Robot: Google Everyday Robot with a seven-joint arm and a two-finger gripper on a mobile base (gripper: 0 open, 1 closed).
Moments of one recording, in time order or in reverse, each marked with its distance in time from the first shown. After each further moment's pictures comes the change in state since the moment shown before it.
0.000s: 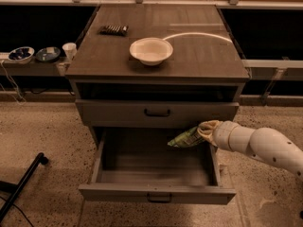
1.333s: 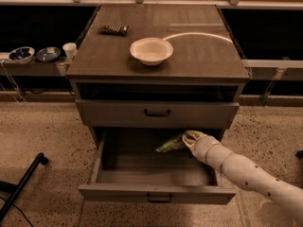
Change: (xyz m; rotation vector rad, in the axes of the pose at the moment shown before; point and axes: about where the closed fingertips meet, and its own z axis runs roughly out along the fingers) arm 0.010 0.044 0.061 0.169 -0.110 0.099
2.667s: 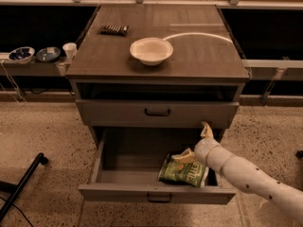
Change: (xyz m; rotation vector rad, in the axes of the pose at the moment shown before) arm 0.000 0.004 -0.004 0.000 0.000 0.000
